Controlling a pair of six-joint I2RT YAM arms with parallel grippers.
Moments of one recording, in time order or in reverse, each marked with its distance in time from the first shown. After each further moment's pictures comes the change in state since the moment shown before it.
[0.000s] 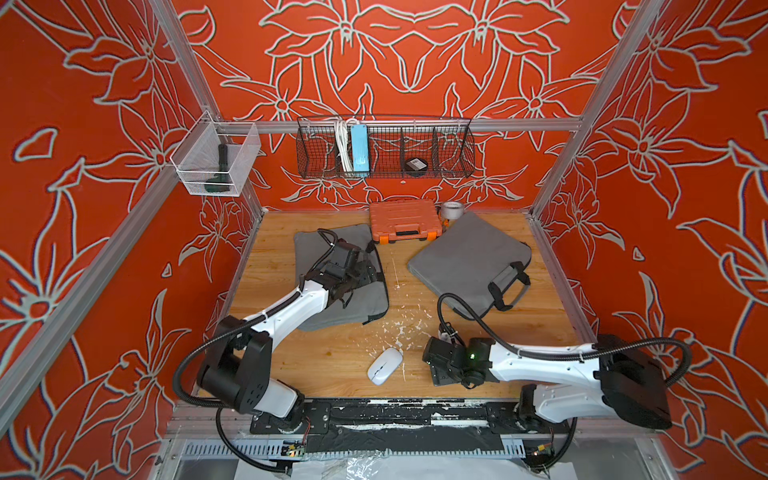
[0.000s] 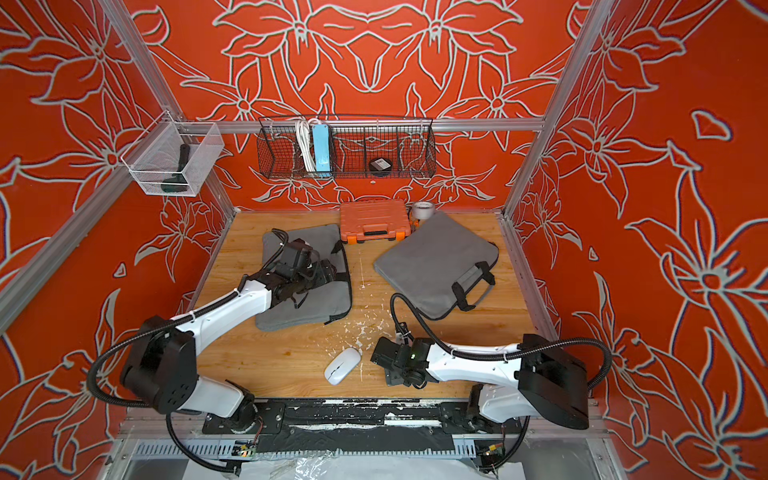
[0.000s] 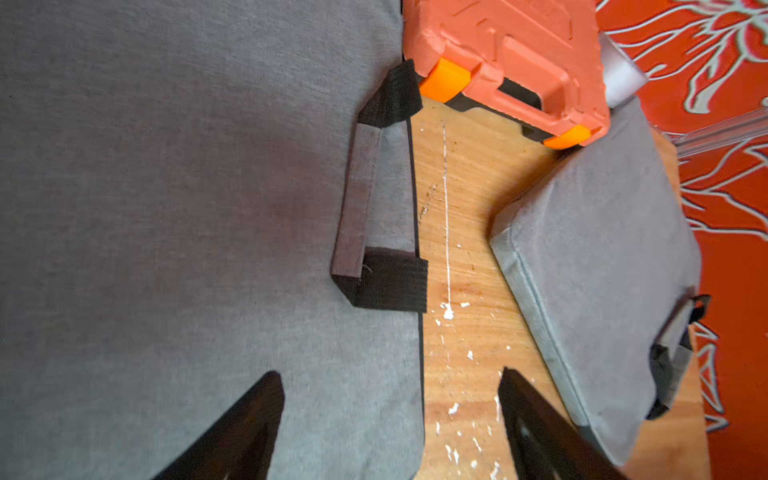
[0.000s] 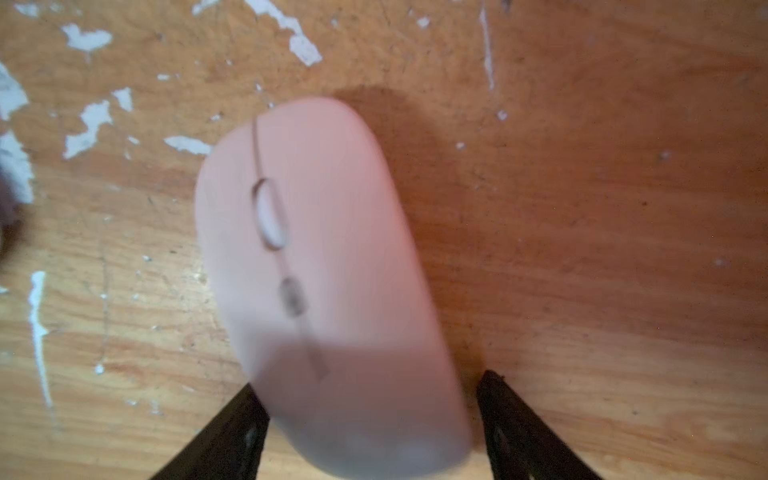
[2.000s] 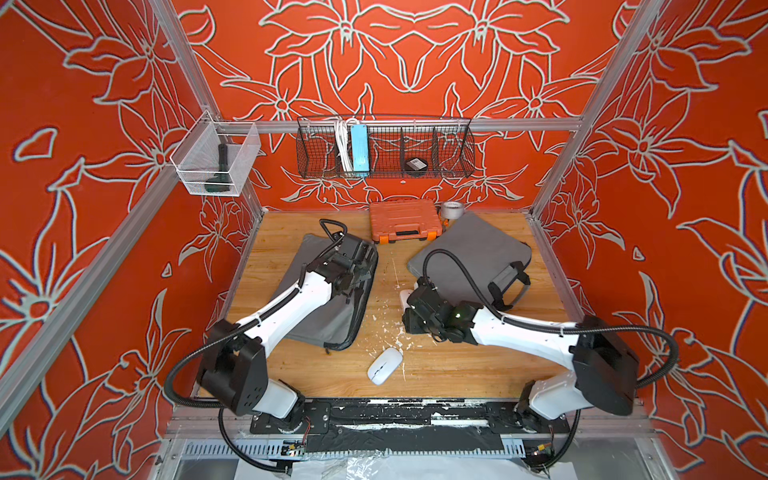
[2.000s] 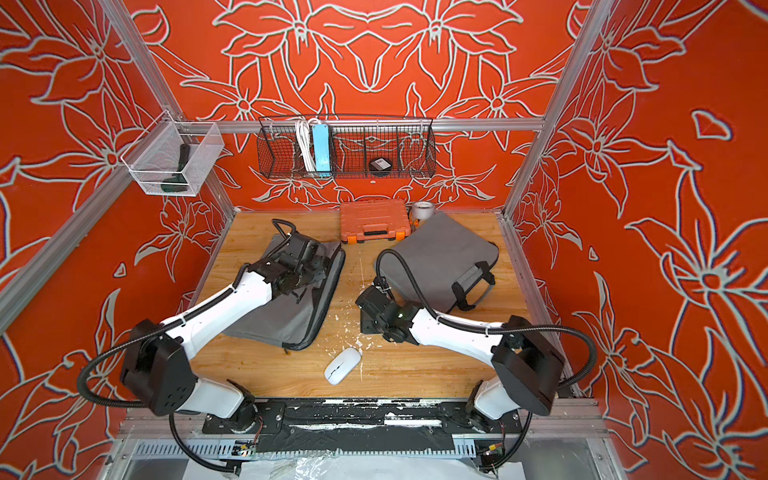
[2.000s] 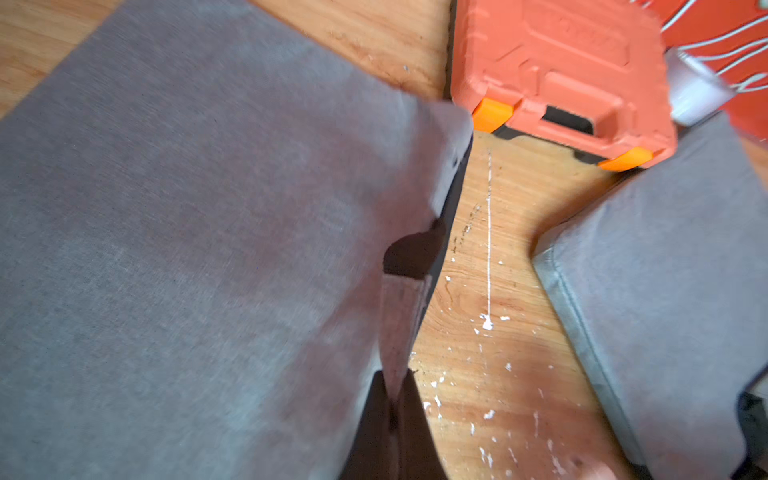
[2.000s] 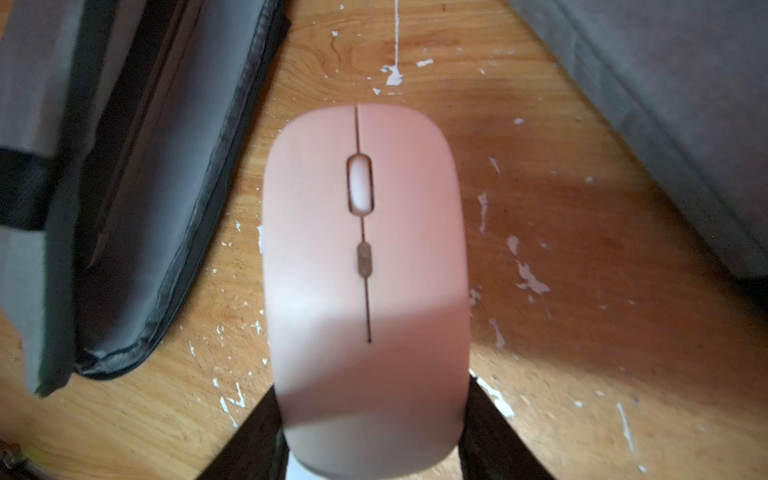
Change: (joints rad) left arm -0.067 -0.070 0.155 -0.302 -0.215 -0.039; right arm -0.245 0.212 0.329 0.307 -0.050 -0.216
